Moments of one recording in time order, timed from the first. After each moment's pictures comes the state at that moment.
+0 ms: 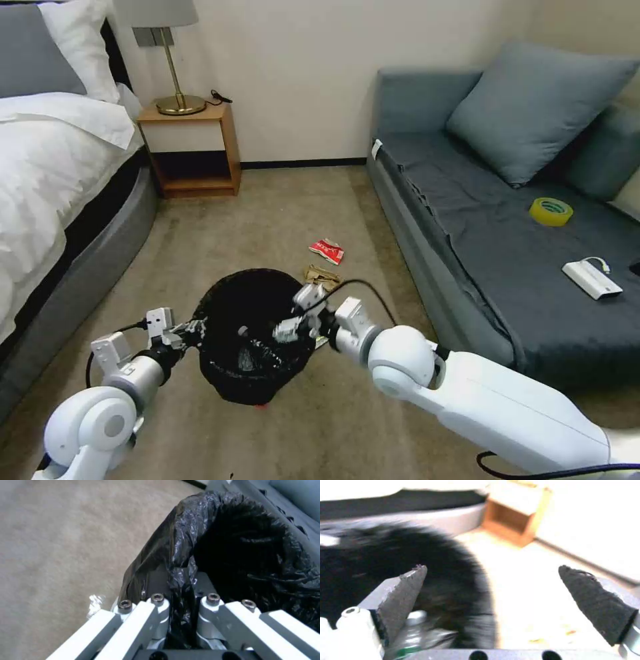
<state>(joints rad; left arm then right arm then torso) 1.48 -1.11 -0.73 -2.14 -0.94 0.55 -0.14 -0.60 0.91 -0.47 2.00 0.56 -0.32 0.30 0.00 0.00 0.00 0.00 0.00</state>
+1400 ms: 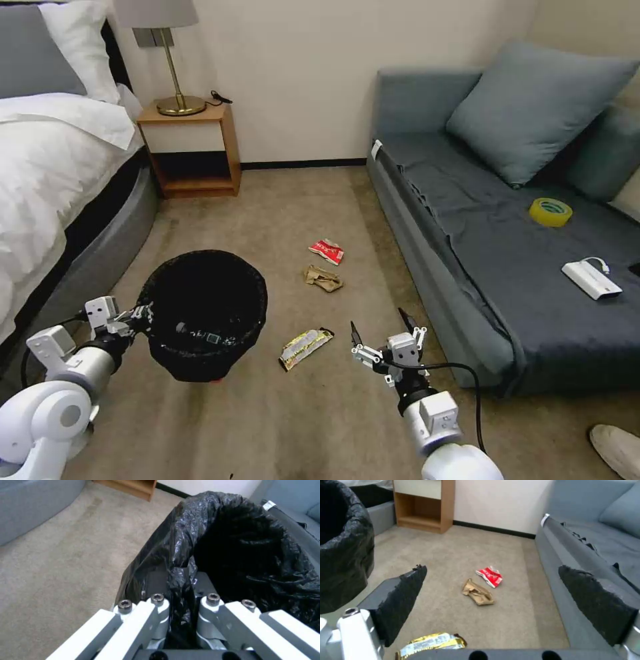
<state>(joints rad) 1.47 -1.11 -0.89 -2.08 -0.93 0.52 -0.13 -1.52 1.12 0.09 2.22 0.09 -0.19 0.34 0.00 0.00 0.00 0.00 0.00</state>
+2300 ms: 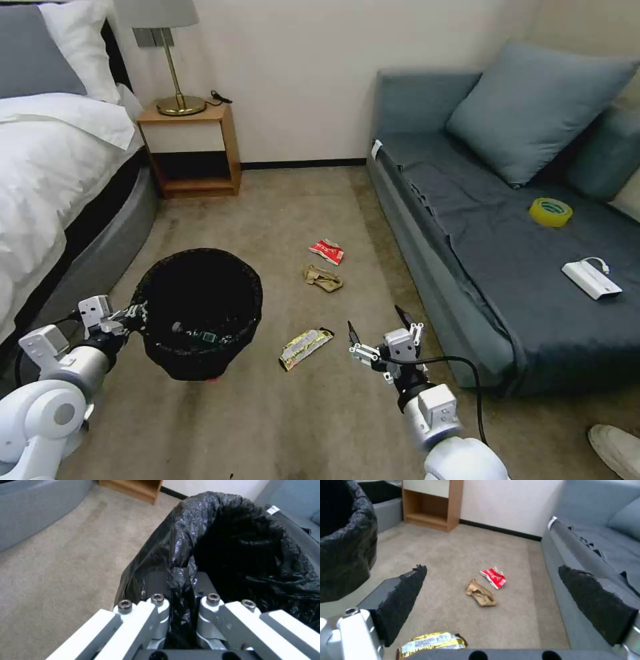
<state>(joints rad) 1.46 -1.11 -0.91 -2.07 -0.94 0.52 -0.14 -1.50 1.09 0.10 2.24 0.09 -0.22 0.31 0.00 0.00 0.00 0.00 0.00</state>
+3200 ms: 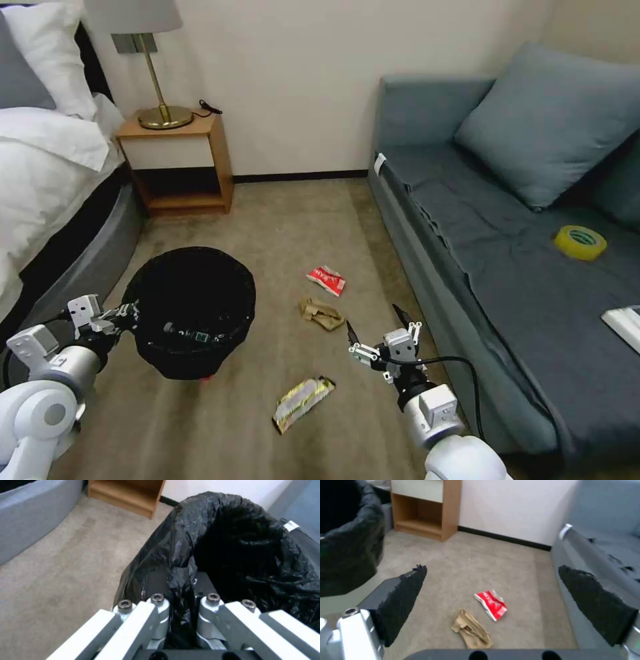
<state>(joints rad) 1.47 -1.11 -0.93 -2.06 -0.94 0.52 -0.14 -1.46 1.06 0.05 2.17 0.12 -0.15 0.30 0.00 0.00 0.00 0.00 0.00</state>
